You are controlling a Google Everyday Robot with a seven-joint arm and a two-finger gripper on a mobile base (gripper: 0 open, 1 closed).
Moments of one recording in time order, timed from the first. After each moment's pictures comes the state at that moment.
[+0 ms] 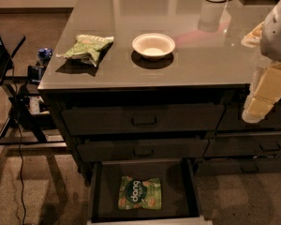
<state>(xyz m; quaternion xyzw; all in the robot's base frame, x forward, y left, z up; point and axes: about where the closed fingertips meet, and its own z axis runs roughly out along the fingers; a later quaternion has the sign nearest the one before) 0.438 -0.217 0.976 -0.60 0.78 -0.03 0.16</state>
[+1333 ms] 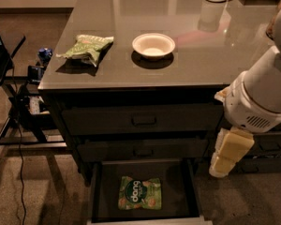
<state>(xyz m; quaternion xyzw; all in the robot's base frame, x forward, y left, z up) 0.390 -0.174 0.873 -0.59 0.79 0.01 0.14</state>
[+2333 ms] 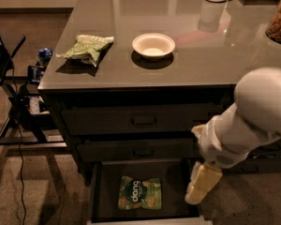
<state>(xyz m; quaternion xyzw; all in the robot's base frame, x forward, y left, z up) 0.377 -0.140 0.773 -0.60 0.78 0.08 0.14</state>
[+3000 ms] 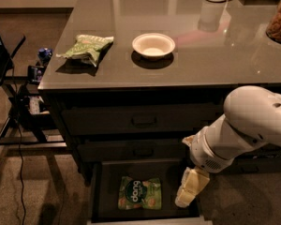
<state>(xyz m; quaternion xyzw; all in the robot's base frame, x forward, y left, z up) 0.381 -0.122 0.718 -0.58 0.79 0.15 0.14</state>
